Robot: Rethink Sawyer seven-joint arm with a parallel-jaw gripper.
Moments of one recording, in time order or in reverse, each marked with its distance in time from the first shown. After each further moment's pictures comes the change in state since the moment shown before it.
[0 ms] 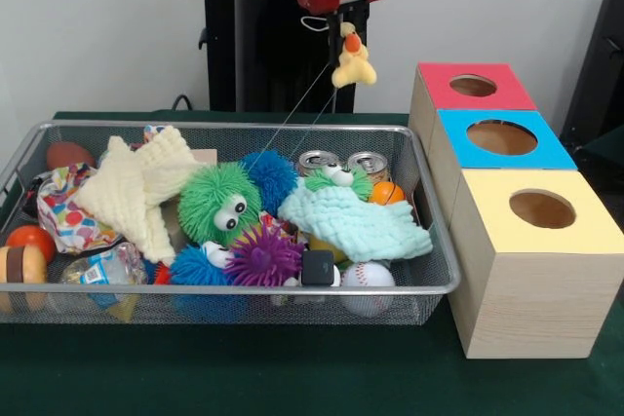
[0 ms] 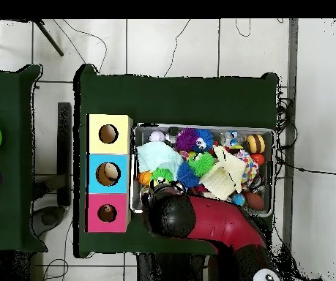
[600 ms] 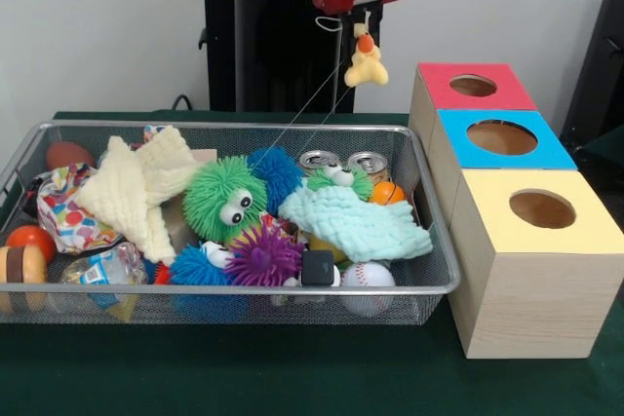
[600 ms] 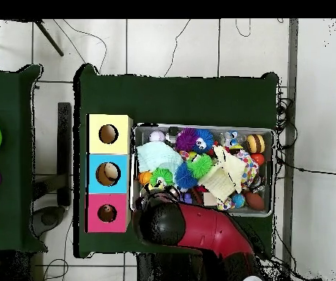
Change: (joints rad) arm 0.059 0.000 -0.053 0.043 0.053 -0.069 0.000
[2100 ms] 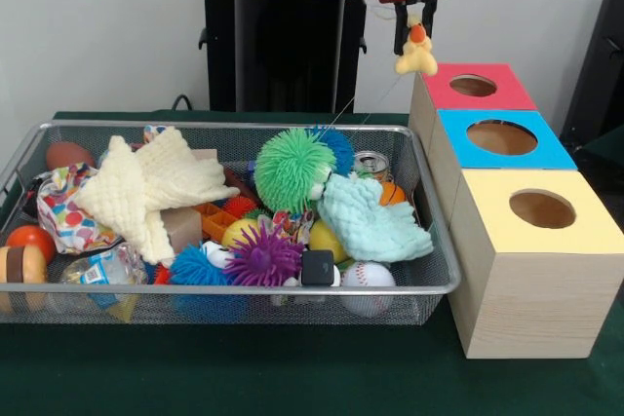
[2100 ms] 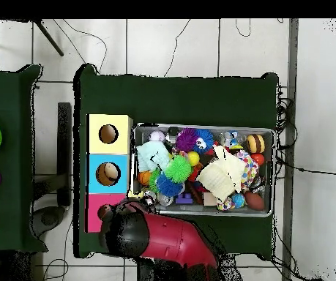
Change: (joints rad) arm 0.235 0.000 -0.139 0.017 0.130 -0.015 0.128
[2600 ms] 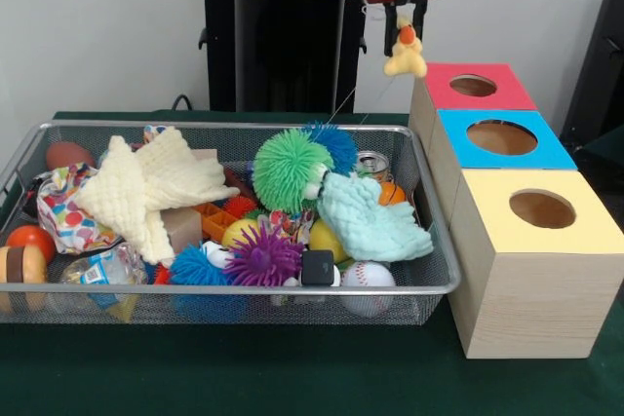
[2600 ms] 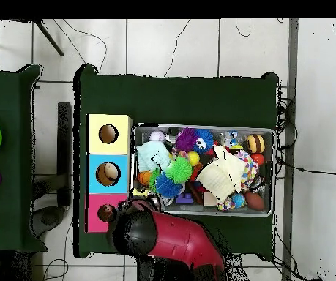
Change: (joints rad) arm -0.035 0.001 0.000 0.001 0.014 -0.008 0.009
